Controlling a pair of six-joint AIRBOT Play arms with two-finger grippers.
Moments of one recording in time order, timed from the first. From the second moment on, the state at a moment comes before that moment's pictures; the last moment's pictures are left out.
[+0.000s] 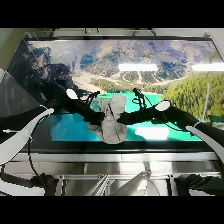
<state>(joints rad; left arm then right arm) -0.34 -1.68 1.12 0.79 -1.19 -1.18 0.40 -1.43 0.80 -0.39 0.77 0.99</state>
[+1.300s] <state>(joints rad) -0.01 -1.14 1.22 0.69 -1.41 -1.19 0.00 -0.77 0.80 -0.23 1.04 0.91</state>
